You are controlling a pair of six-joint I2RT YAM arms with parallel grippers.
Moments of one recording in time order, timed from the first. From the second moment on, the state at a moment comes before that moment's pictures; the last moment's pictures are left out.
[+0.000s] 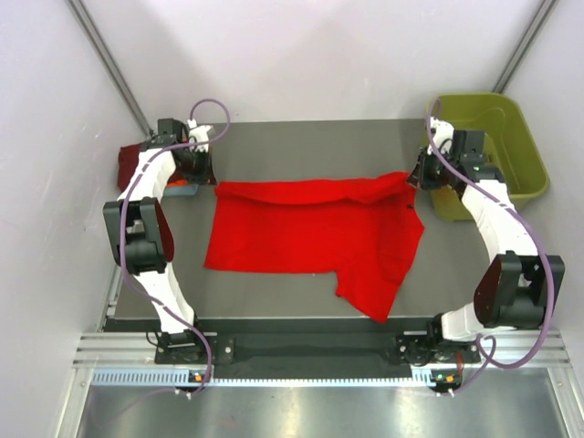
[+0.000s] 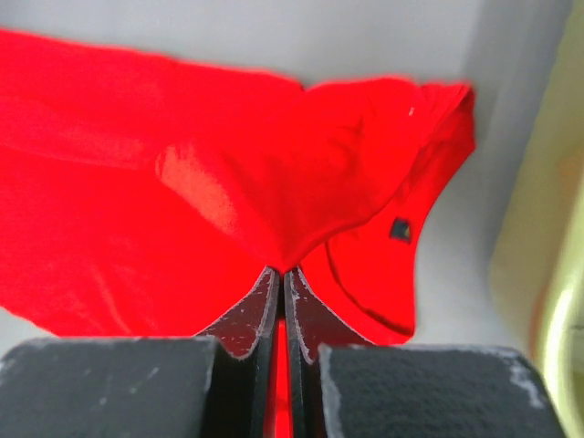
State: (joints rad) left arm 0.10 1.93 1.65 -0.77 0.45 0.21; right arm -0.04 1.46 1.23 -0.51 -0.39 -0.02
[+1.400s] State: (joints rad) left arm 0.10 1.99 1.62 -0.81 0.38 0.12; right arm -0.04 1.52 1.00 -0.44 -0.39 -0.03
